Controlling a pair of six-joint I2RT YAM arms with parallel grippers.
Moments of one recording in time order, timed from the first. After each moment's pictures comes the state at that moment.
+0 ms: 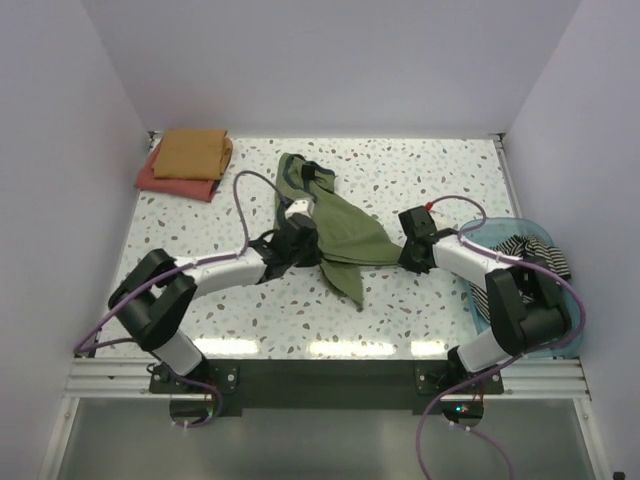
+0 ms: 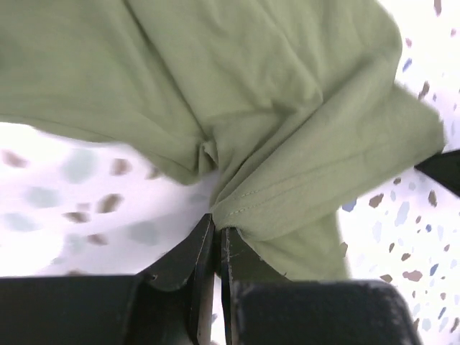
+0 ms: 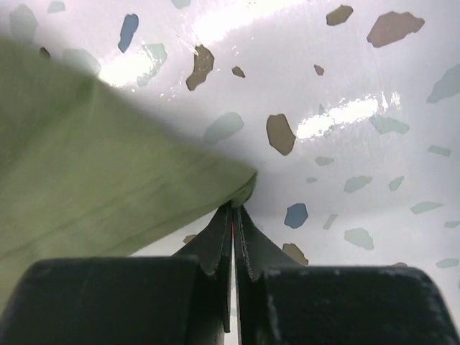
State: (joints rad) left arm -0.79 1.65 0.89 0.02 -0.19 -0.73; right arm 0.35 1.52 0.79 -0.42 0.27 0.73
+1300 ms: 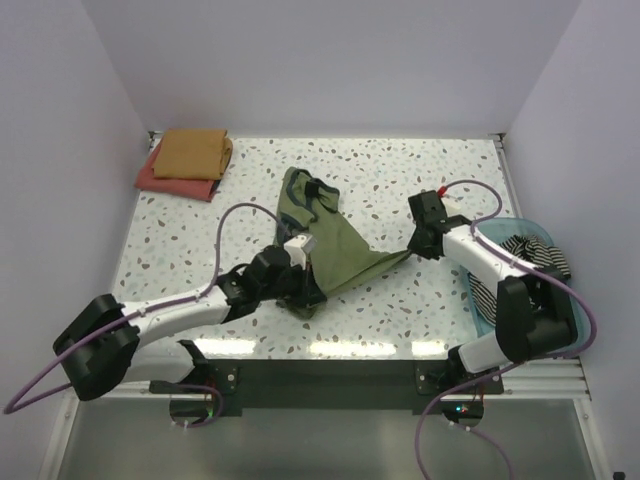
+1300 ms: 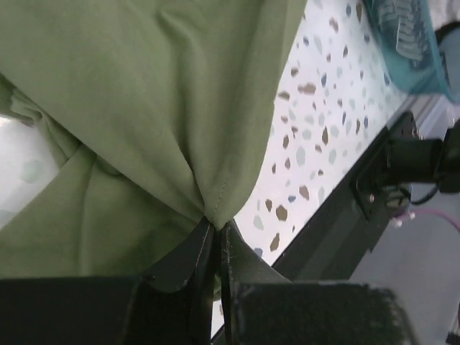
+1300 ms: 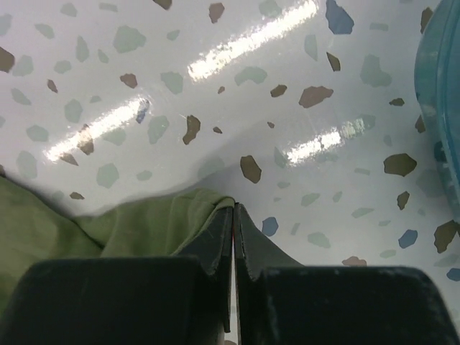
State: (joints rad) left arm -0.83 1.22 0.56 0.06 0.20 -0.65; right arm 0.30 1.47 0.90 -0.54 0.36 0.72
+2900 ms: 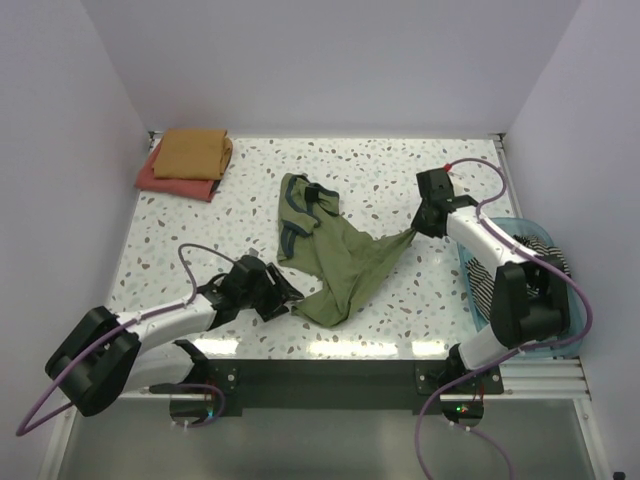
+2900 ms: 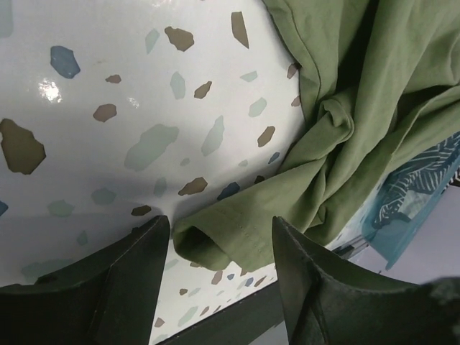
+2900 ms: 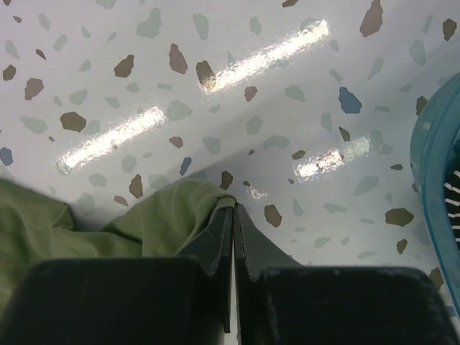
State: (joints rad) left arm -0.66 1.16 0.35 -0.02 0.12 -1.29; right arm 0.23 1.56 1.09 -0.55 0.32 0.64
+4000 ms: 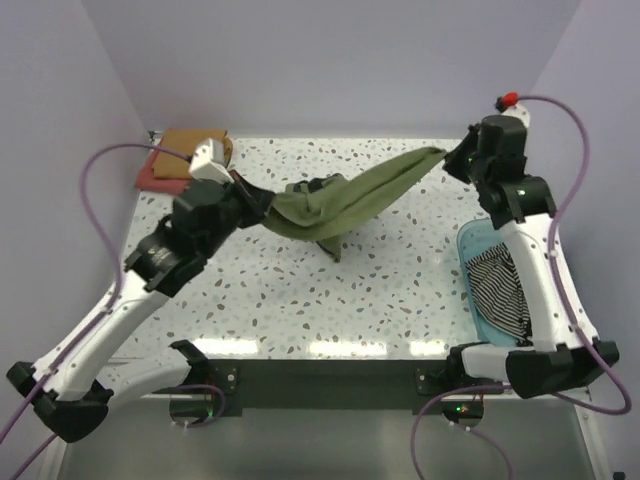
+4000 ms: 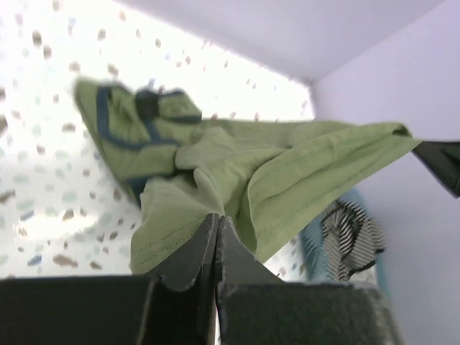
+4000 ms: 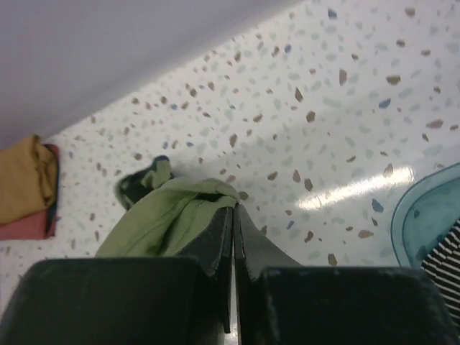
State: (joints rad) left arm -0.67 1.01 1.11 -0.44 -0.27 -0.82; right arm 0.17 1.30 1.47 -0.67 0.21 0.57
